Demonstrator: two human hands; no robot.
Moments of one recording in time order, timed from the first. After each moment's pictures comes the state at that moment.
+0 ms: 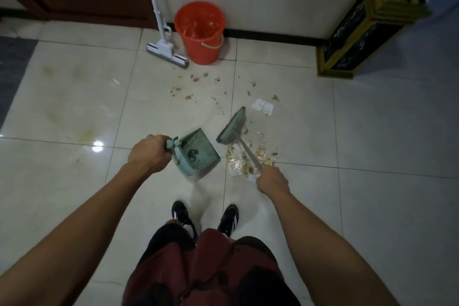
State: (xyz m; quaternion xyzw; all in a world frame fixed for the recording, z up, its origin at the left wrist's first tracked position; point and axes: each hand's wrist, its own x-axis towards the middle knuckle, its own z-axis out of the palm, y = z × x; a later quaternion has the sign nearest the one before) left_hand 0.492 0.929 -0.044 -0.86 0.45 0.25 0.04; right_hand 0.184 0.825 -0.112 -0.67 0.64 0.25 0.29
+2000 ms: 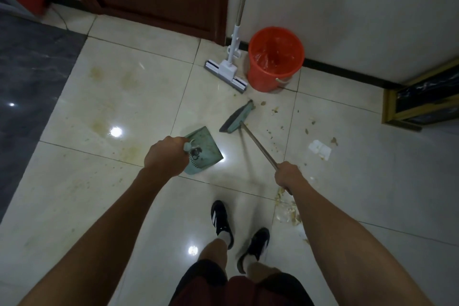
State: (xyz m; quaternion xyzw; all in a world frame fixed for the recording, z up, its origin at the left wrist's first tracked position) left_hand 0.899 0.865 -0.082 -0.87 0.42 0.26 0.03; right_hand 0.612 0.688 -0.165 -0.68 0.58 0.32 0.30
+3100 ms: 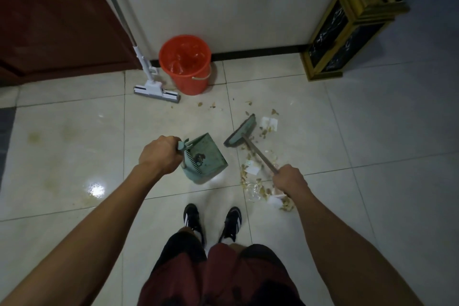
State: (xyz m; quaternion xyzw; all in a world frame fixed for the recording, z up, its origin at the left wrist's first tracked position) left_hand 0.641 0.768 -0.035 -0.79 0.56 0.24 0.07; right_hand 0.298 0.724 -0.098 -0.54 0.74 0.16 0.36
